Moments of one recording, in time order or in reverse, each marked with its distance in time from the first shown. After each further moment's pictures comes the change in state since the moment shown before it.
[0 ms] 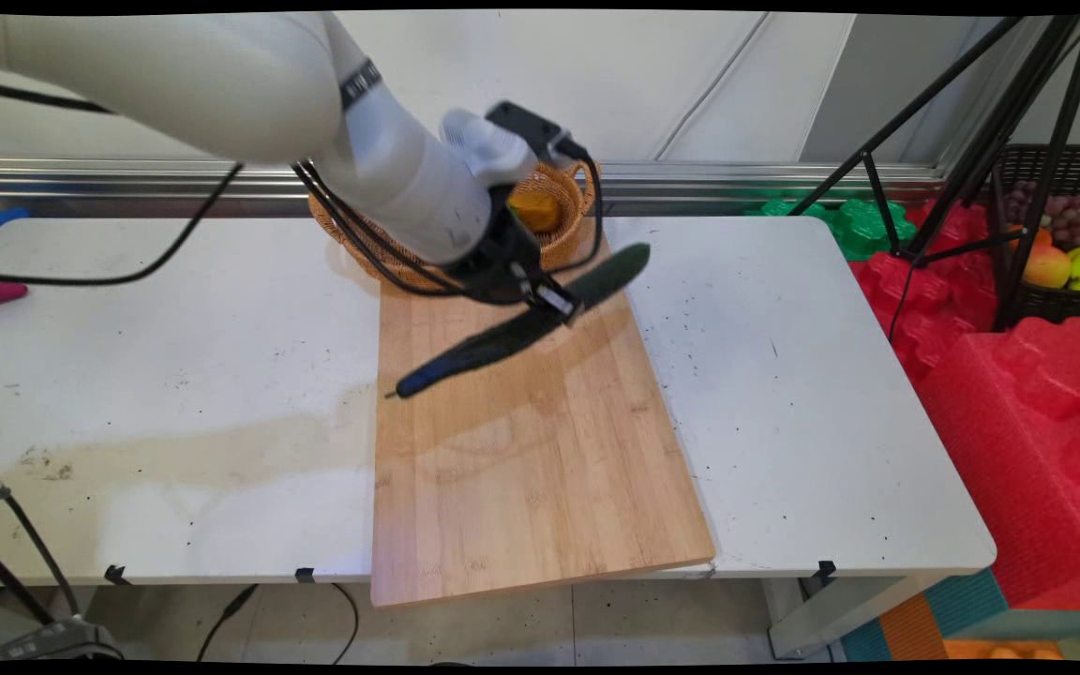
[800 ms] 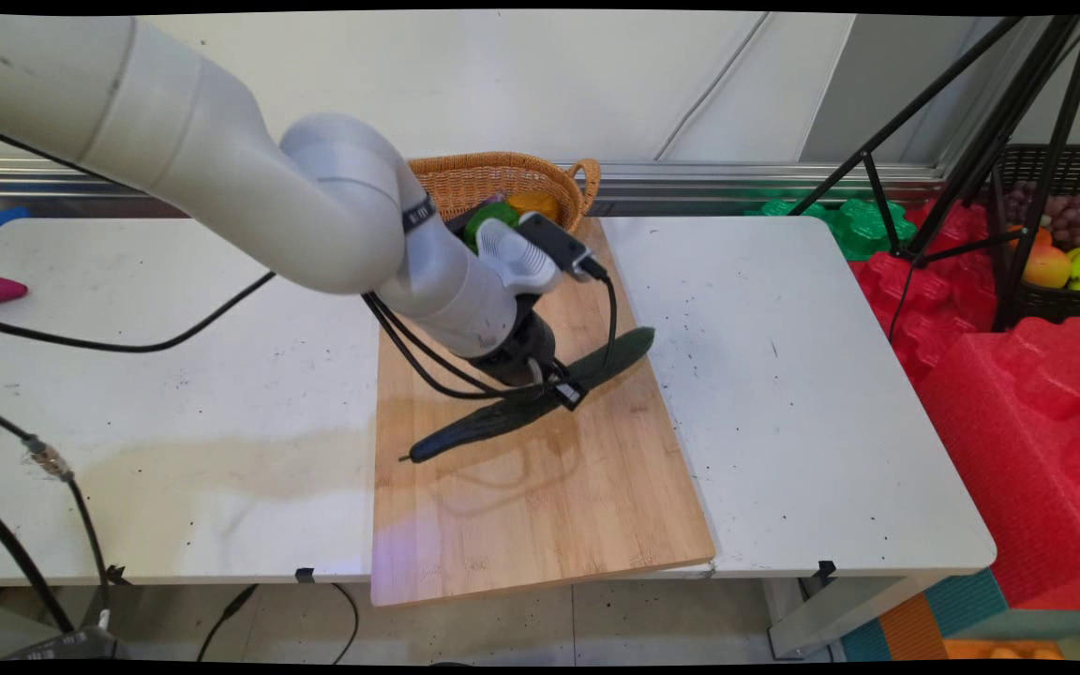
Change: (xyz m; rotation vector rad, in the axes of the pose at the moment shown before) arm -0.045 0.023 0.068 -0.018 -0.075 0.064
